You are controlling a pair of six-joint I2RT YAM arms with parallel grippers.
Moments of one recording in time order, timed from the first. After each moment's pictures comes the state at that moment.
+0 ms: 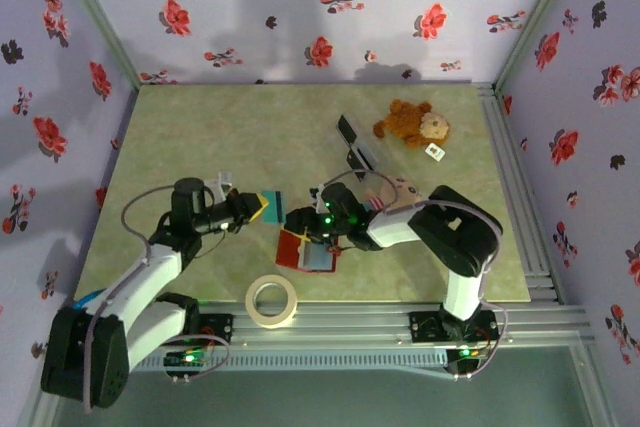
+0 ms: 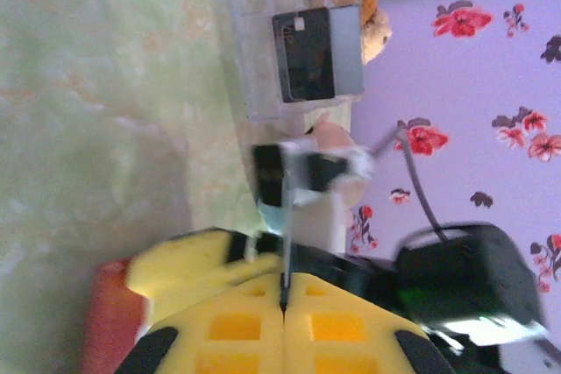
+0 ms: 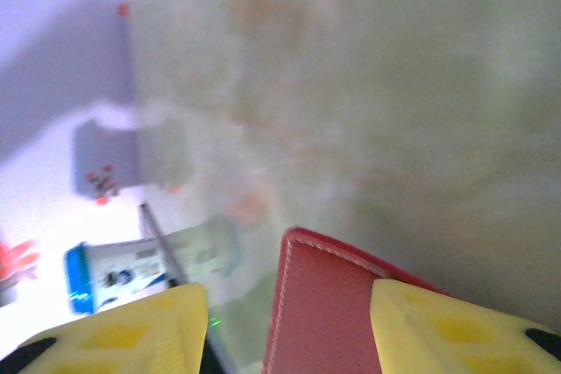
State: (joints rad) left arm -0.29 0.96 0.42 0.06 0.69 -1.03; right arm 0.88 1.85 0.75 0.49 -0.48 1.13
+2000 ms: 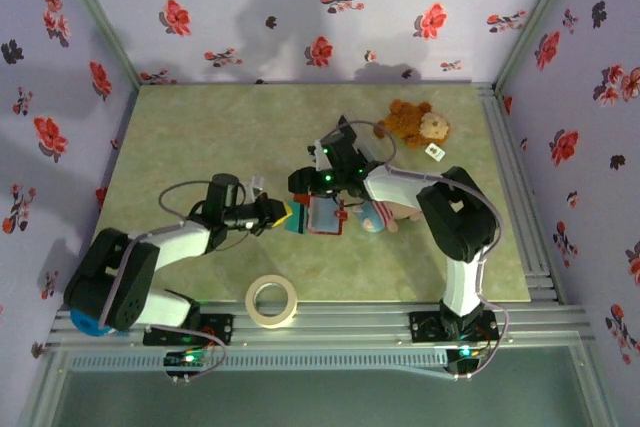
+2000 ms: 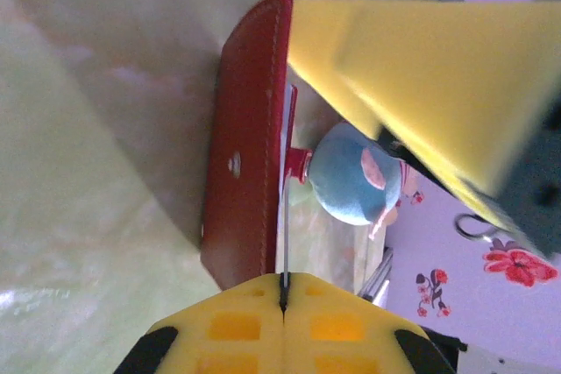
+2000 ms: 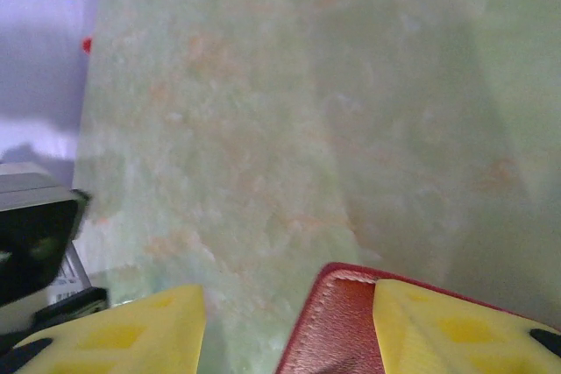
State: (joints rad) left arm -0.45 1.41 0.46 0.34 0.68 -1.02; right arm 0.69 1.88 1.16 -0.02 -0.51 0.67
